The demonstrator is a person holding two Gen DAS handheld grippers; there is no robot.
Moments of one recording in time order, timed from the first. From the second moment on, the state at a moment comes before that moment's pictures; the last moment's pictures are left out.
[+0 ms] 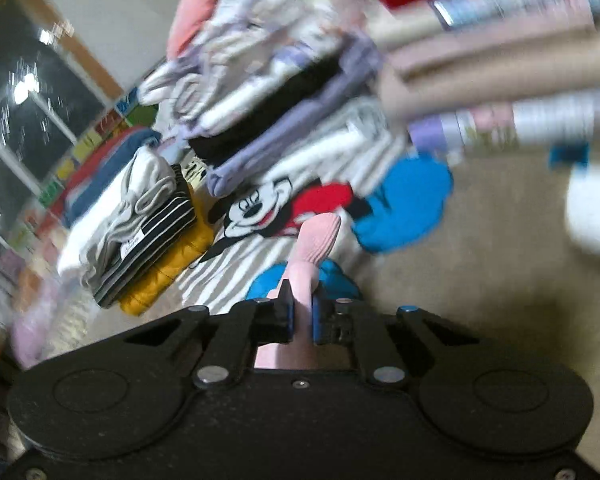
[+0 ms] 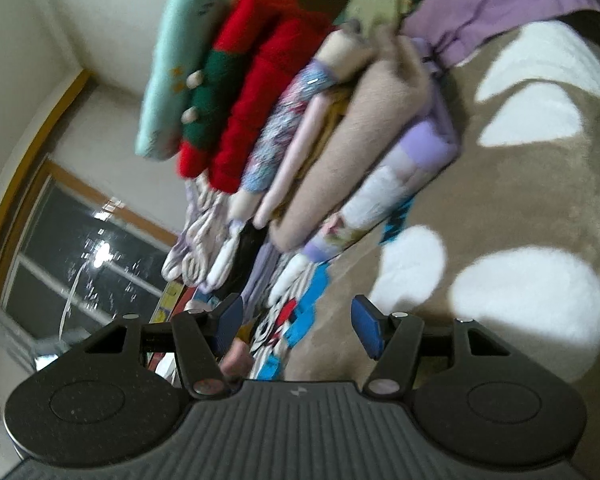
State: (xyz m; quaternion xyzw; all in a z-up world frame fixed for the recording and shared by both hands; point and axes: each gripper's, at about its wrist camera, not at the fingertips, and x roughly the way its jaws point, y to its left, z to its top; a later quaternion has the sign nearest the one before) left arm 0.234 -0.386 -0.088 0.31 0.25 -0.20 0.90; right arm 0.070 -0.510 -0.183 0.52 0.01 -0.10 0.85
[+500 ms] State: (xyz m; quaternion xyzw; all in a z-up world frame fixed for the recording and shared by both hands) left arm 0.239 -0.223 0.035 0.06 0.25 -0.23 0.94; right arm 0.117 -0.341 -0.141 0.21 0.17 0.18 0.95
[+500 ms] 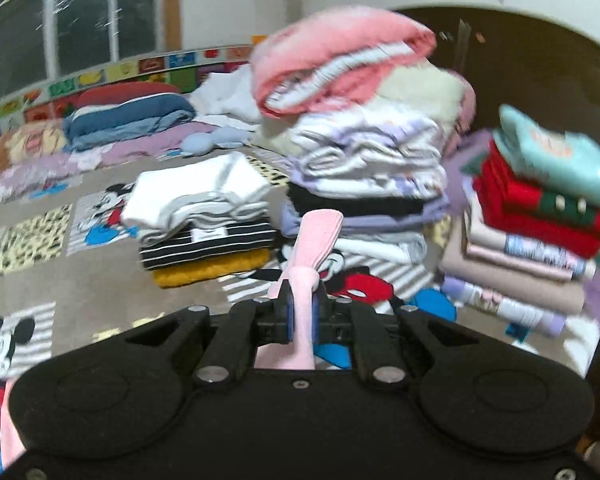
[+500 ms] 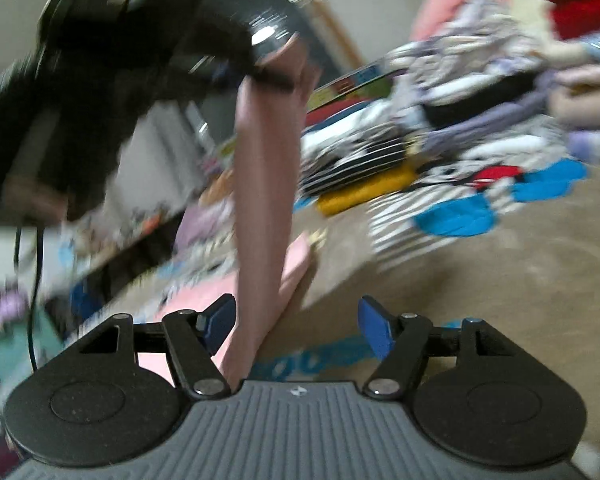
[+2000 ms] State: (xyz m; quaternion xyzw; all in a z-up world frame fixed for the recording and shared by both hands) left arm 0.204 0.069 -0.024 -0.16 0.26 -0.15 0.94; right arm 0.073 -0.192 -0.155 -0.22 0.20 0.17 0.94
